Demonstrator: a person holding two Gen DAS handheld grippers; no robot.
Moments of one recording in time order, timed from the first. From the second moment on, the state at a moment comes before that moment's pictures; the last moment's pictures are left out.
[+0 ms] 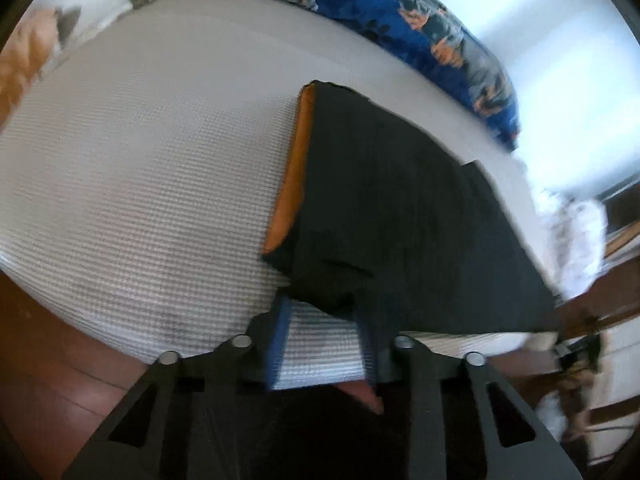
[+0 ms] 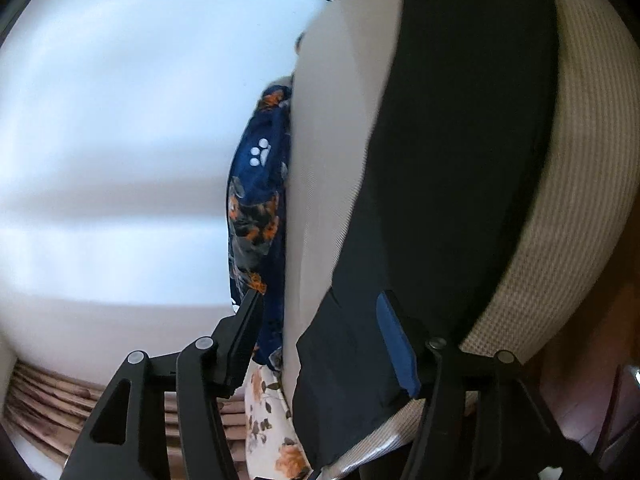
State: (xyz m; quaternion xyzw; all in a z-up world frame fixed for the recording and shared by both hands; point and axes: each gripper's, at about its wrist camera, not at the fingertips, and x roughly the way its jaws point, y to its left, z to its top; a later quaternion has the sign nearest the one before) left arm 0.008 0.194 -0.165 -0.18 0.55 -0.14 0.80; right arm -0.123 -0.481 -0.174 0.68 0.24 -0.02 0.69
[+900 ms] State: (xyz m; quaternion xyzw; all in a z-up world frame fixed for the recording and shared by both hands) left arm 0.019 0.179 -0.155 -0.07 0.49 -0.07 0.87; right arm -0.107 -0.462 -0.186 0.65 0.30 0.02 0.70
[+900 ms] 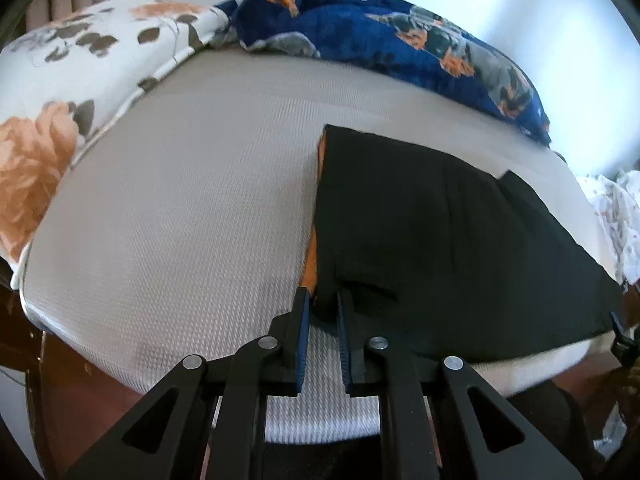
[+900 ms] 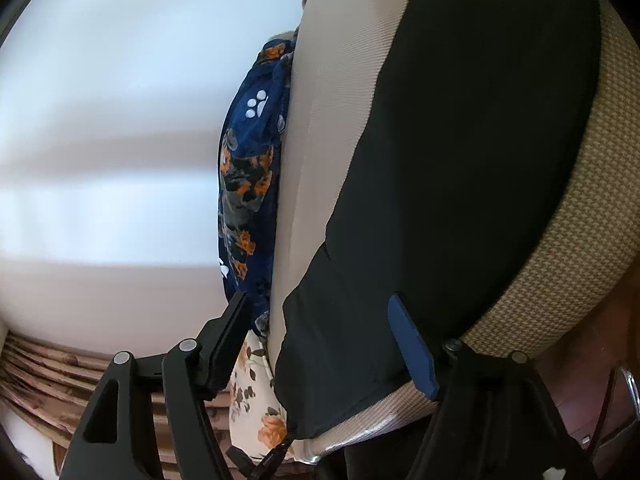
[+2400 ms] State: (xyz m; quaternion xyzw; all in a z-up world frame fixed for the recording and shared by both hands) left arm 0.018 0.195 -0.180 -0.09 0.49 -0.01 0.87; right arm -0.198 -0.670 -0.199 0.64 0.16 -0.11 0.74
